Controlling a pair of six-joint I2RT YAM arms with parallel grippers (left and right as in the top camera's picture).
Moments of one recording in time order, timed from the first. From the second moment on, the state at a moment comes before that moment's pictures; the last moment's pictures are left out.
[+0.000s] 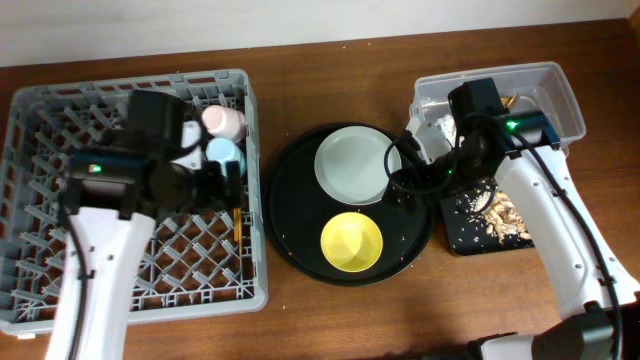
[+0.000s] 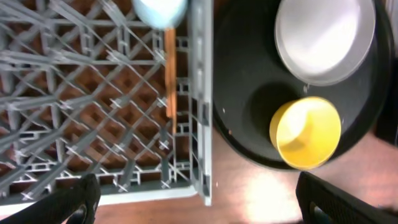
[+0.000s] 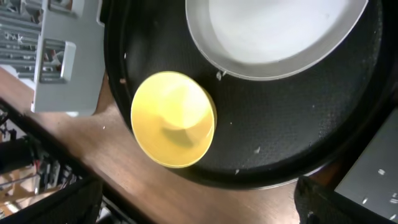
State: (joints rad) left arm -0.22 1.45 1.62 -1.42 0.10 -0.25; right arm 0.11 1.53 1.39 -1.24 -0.47 -0.22
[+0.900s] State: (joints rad) left arm -1.05 1.86 1.39 -0.79 0.00 -0.28; right arm -0.65 1.53 1.49 -1.21 -0.36 -0.11
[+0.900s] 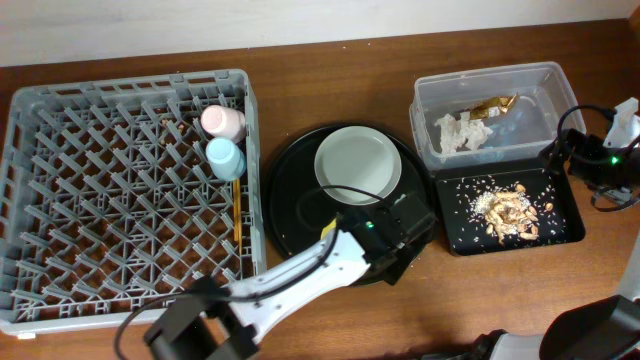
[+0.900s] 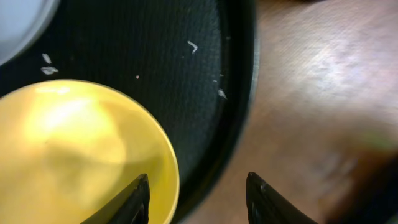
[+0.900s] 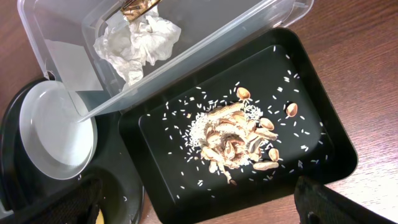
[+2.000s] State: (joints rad) left arm -1.05 1.99 1.41 -0.83 -0.06 -0.32; right arm -0.65 1.53 1.49 -1.21 -0.36 -0.11
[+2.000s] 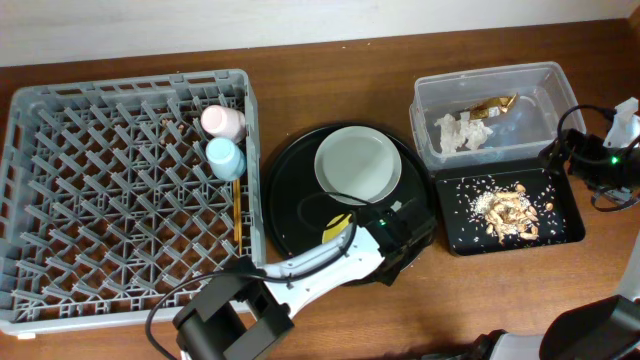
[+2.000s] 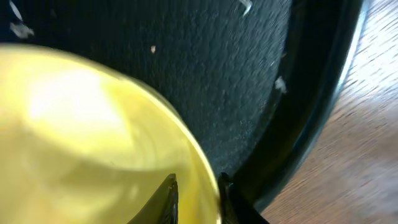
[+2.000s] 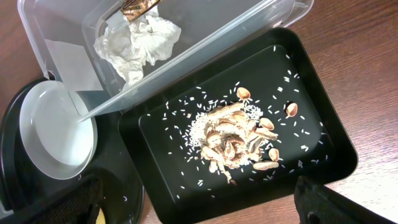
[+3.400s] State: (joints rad) left arm -1.05 1.94 1.35 -0.80 -0.06 -0.32; right arm -0.65 1.53 1.49 -1.21 -0.36 -0.11
